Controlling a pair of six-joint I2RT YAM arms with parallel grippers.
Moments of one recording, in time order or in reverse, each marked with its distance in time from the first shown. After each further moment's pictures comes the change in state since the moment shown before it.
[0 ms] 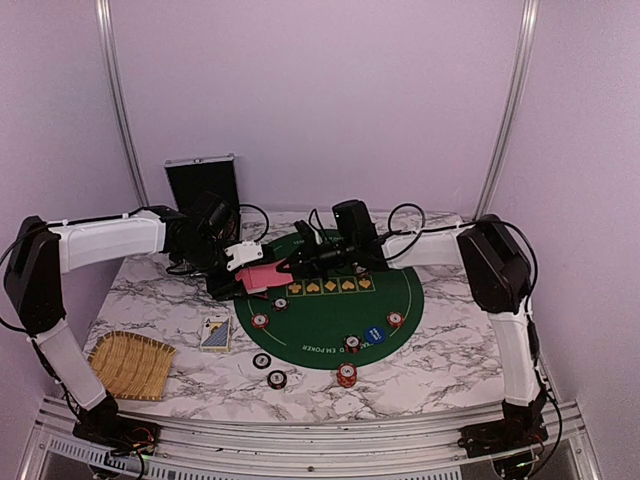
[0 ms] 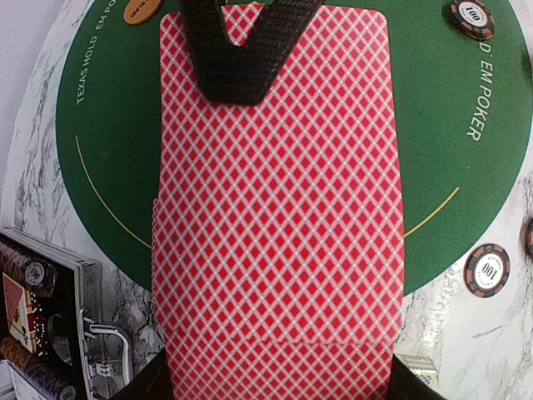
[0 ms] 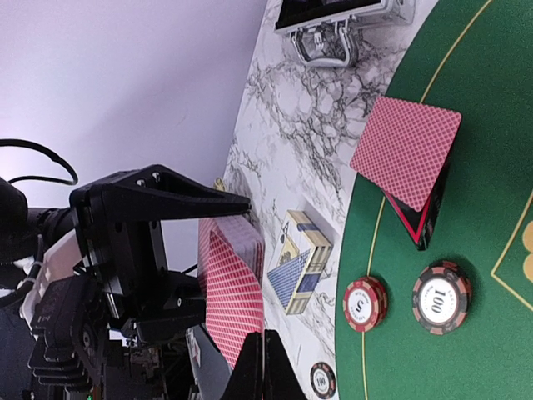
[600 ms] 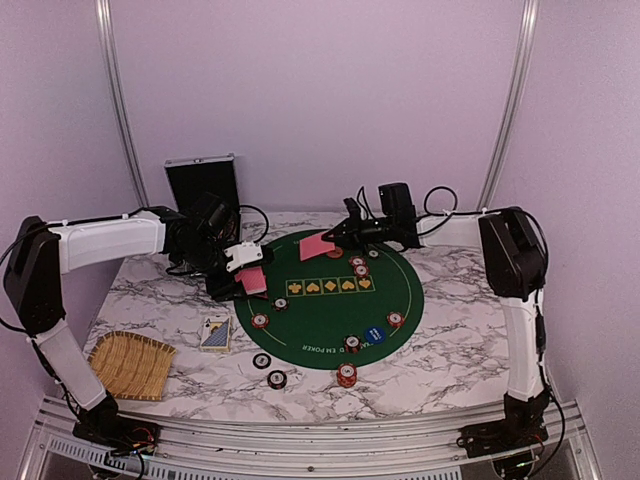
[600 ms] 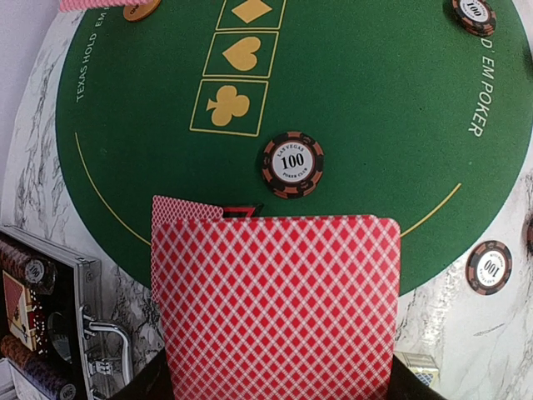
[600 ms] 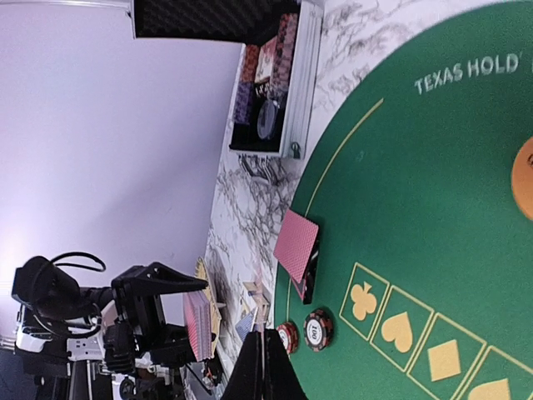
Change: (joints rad) left arm 0.000 -0.002 -0.006 0.000 -0.007 0.003; right arm -0.231 -0.012 0.021 -0.048 -0.018 -0.021
